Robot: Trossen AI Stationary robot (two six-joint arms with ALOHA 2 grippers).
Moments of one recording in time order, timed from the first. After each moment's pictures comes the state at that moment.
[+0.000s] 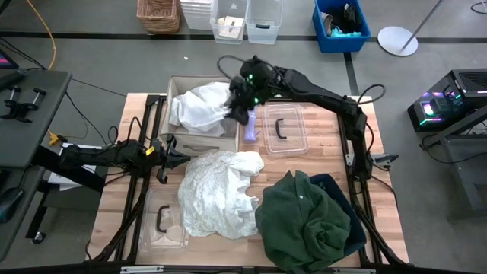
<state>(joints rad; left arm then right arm) -0.06 0.02 0.01 0.10 -0.06 -0.18 -0.33 2.03 2.25 -0.88 -0.39 0.13</state>
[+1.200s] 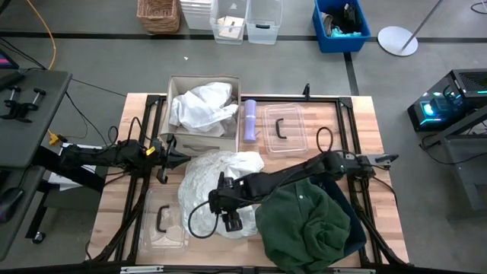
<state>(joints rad) -0.06 0.03 0.01 0.10 -0.06 -0.18 0.30 2.36 2.24 -0.89 -0.01 0.09</state>
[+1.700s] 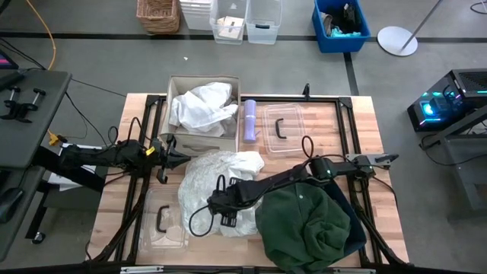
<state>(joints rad) -0.06 0.03 0.01 0.10 -0.06 -0.18 0.29 2.56 2.25 -1.00 0.13 0.44</state>
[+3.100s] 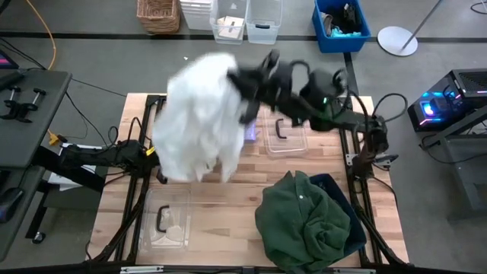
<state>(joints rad) -0.06 0.03 0.01 0.10 -0.06 -0.18 0.07 1.84 2.25 0.05 0.32 -0.13</state>
